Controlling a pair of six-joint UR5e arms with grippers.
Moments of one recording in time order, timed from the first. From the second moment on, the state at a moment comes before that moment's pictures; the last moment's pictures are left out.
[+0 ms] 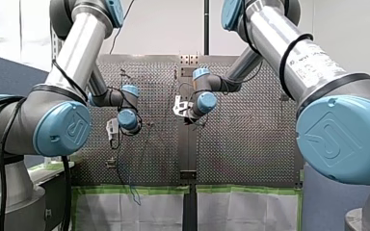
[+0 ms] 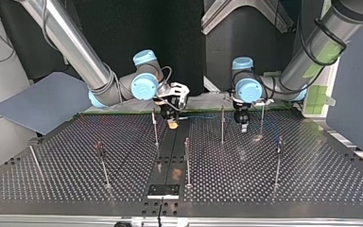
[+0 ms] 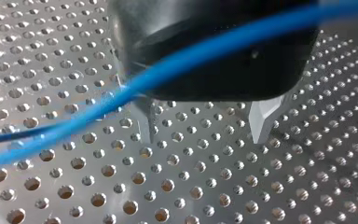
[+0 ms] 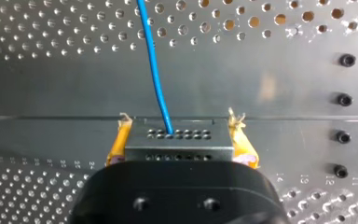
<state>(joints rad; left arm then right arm) -0.08 -2.10 -1.78 -2.62 -1.76 -1.74 2.27 -0.84 1.22 -0.11 1.58 1.74</state>
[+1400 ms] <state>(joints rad) -0.27 -1.82 -2.03 -2.67 -1.90 -1.74 2.26 -0.83 1.24 -0.11 1.56 1.74</state>
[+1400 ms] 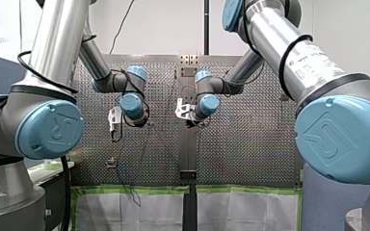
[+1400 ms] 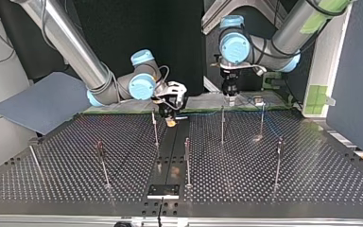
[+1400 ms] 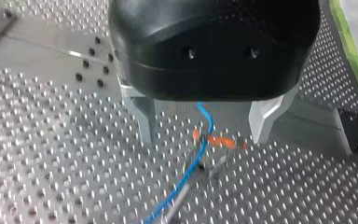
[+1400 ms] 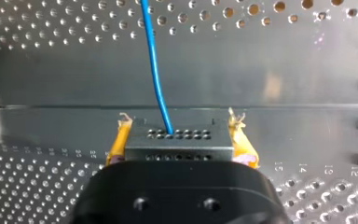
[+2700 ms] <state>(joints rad) -0.39 -2.05 -1.76 -2.65 -1.92 -1.79 2.23 -0.83 1.24 -0.11 1.53 1.74</state>
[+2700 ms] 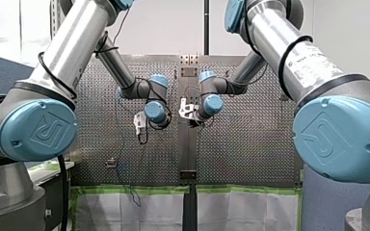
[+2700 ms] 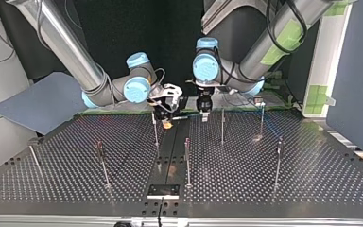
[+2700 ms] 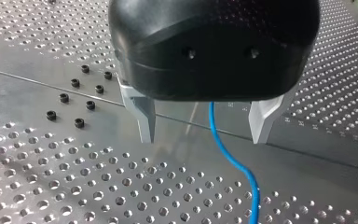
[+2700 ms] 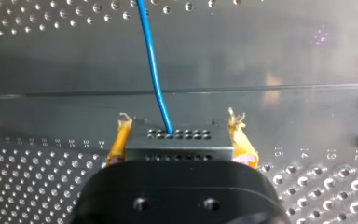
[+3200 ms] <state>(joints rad) -0.38 -2.17 -1.64 -2.67 -1.94 -1.79 2.23 -0.83 1.24 -0.11 1.52 1.74</state>
